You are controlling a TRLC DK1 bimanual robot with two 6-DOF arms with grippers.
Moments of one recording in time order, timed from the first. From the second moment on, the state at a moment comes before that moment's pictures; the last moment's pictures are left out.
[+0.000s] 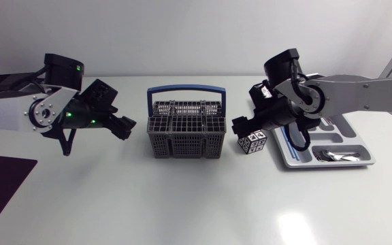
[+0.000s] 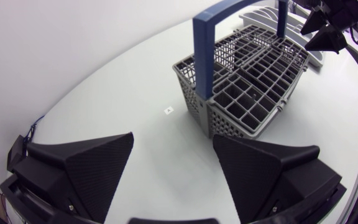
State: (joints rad) left arm -0.18 1.54 0.90 -0.09 0.14 0.45; right arm 0.35 1.66 1.05 -0.30 0.02 -0.06
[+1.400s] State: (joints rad) left arm -0.08 0.63 0.48 -0.10 0.12 0.34; right arm -0.02 0.64 0.39 0.13 0.09 -0.29
